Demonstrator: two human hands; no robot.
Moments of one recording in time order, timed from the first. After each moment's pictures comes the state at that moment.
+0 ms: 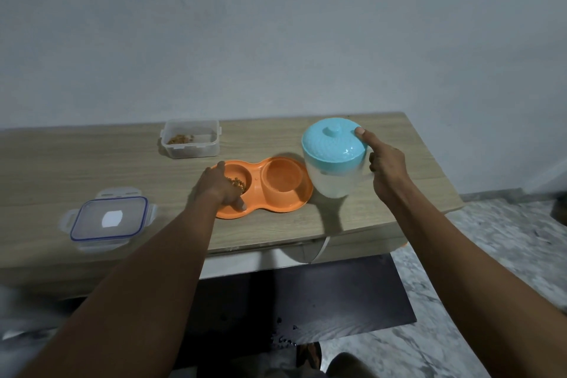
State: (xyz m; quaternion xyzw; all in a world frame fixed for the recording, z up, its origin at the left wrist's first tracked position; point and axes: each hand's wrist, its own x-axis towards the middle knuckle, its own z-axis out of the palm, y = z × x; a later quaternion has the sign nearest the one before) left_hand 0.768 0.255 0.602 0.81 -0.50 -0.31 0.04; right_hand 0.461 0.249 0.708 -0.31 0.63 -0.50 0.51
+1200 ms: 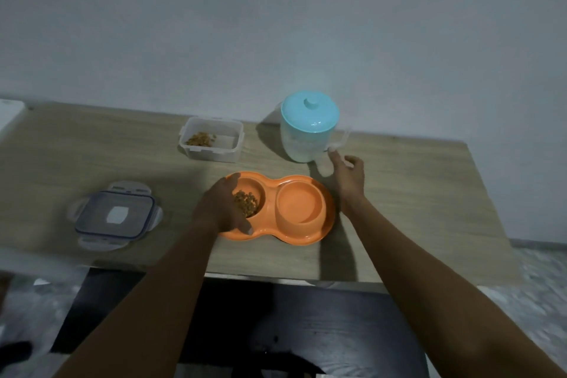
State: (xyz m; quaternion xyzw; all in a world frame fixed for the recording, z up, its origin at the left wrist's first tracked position) left_hand 0.778 0.252 0.590 0.80 -0.48 -0.35 0.12; right_hand 0.544 0.129 0.595 -0.41 0.67 -0.38 0.50
